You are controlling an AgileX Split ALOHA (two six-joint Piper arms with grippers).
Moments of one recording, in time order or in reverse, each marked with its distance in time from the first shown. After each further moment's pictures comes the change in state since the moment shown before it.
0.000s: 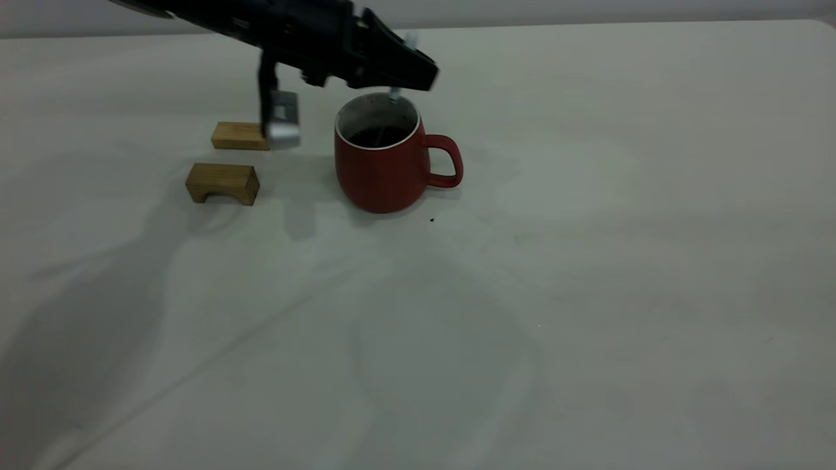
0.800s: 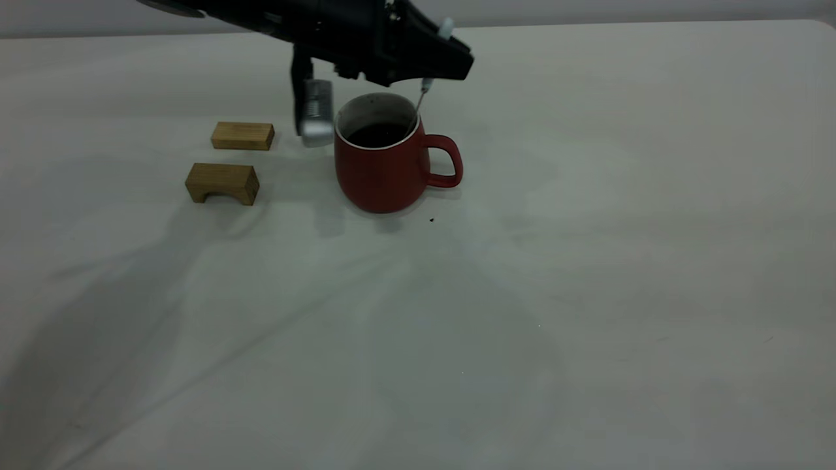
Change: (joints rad) left arm -0.054 -0.001 0.000 -0.070 0.007 0.140; right arm 0.000 0.000 0.000 0.000 0.000 0.000
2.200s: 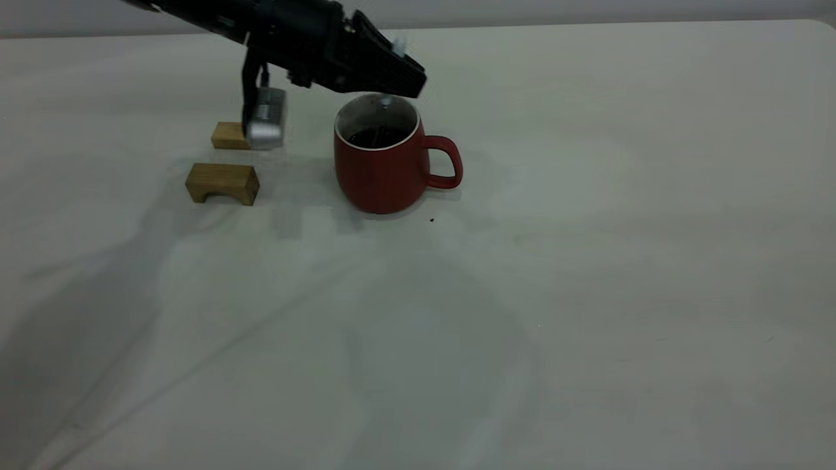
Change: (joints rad) left arm 0.067 -0.010 0.000 0.139 0.025 -0.112; right arm 0.000 0.000 0.000 0.000 0.000 0.000
